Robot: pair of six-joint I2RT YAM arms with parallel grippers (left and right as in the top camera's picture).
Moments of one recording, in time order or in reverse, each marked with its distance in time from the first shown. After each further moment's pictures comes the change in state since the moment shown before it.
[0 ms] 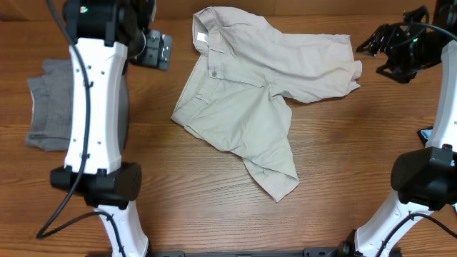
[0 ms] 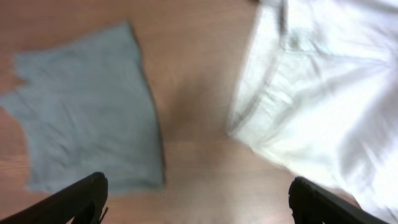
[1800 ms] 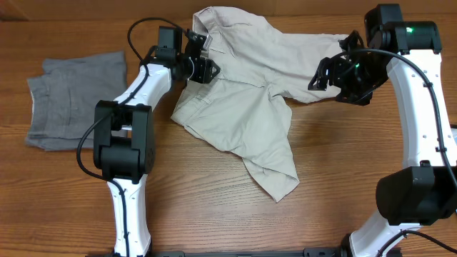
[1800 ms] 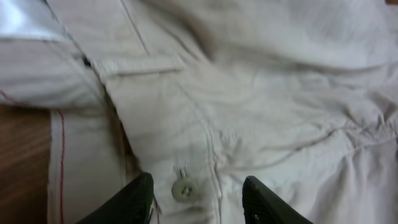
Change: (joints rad) left arm -0.027 0.263 -0.820 1.378 0.628 0.064; right arm 0.263 -0.159 -0.302 0.013 0.095 -0.055
